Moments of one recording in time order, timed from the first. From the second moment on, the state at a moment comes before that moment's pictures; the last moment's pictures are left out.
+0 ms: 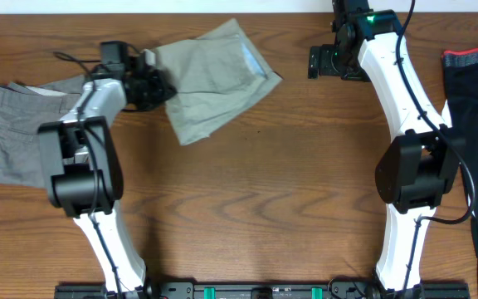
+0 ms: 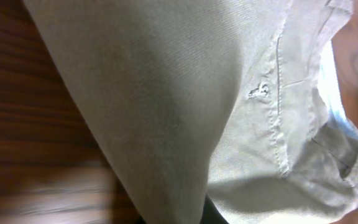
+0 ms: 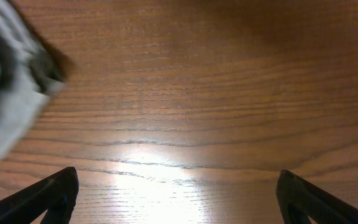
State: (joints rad) left arm 0.14 2.17 1.50 -0.44 0.59 -0.33; right arm 0.18 2.22 2.10 -1.17 0.05 0.28
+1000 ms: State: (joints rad) left arm 0.54 2.03 1.60 -0.44 0.58 -0.32; right arm 0.18 2.22 2.10 -1.23 0.05 0.28
